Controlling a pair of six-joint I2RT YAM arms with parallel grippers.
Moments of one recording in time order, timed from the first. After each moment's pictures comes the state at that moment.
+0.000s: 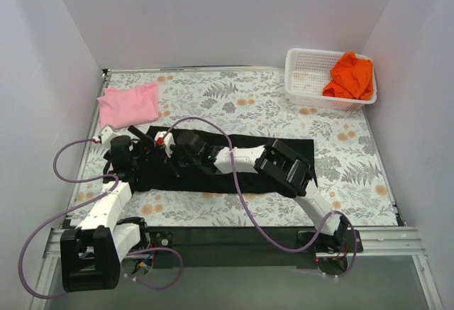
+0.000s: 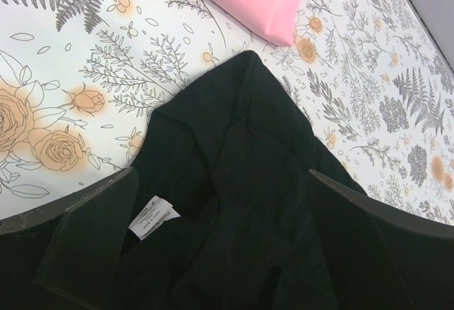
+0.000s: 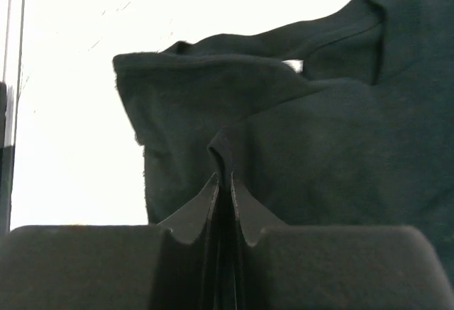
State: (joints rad) left arm 0.06 1.00 0.40 0.10 -0.19 -0.72; right arm 1.09 2.27 1.54 0.31 -0.43 0.09
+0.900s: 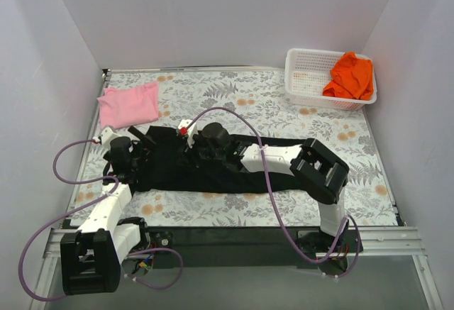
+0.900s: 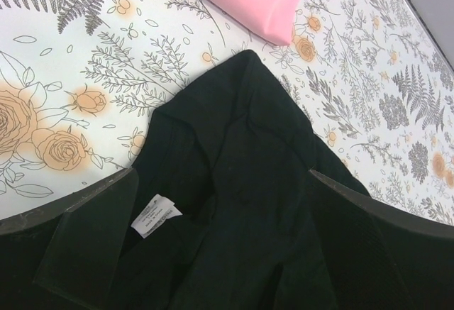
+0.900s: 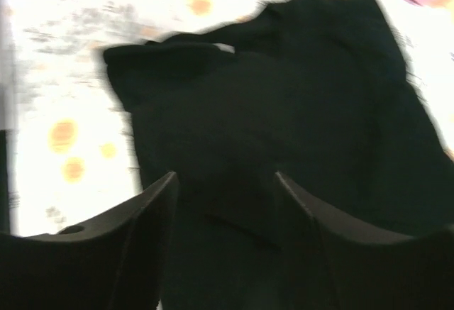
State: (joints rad) left arm 0.06 0.97 0.38 0.10 -0.19 -0.70; right arm 1.06 1.91 1.22 0.35 -0.31 0.02
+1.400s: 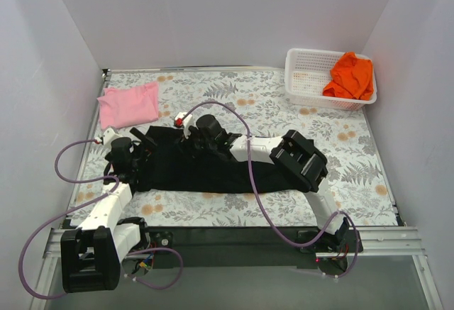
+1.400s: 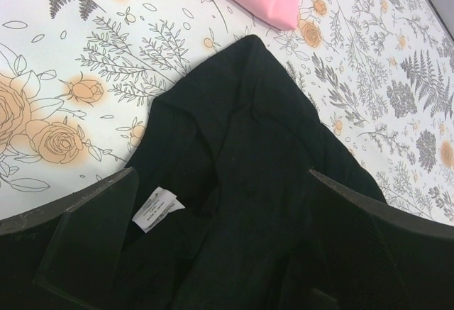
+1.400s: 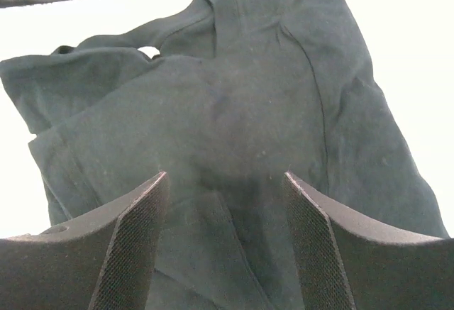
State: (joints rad) left arm 0.06 0.99 0.38 0.11 -0.17 -0.69; right arm 0.96 2.14 1.42 0.30 -0.31 0.02
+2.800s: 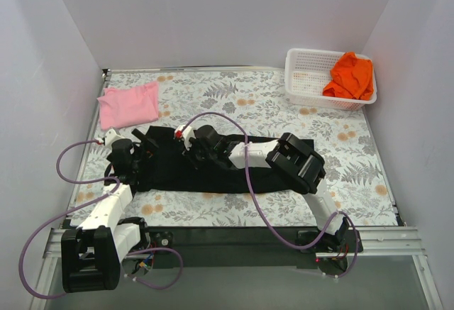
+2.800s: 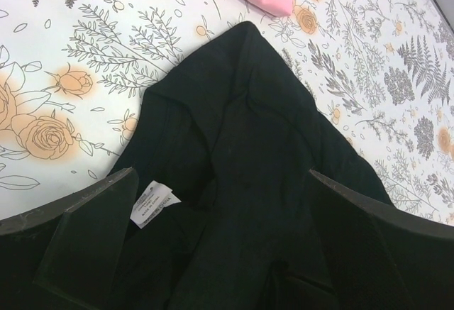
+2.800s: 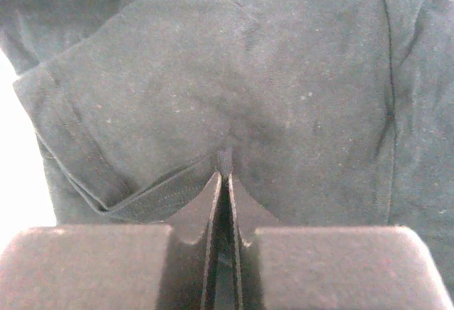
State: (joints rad) left arm 0.06 0.99 0.35 0.13 -0.13 -0.68; right arm 1.00 2.16 1.35 0.28 -0.31 0.02
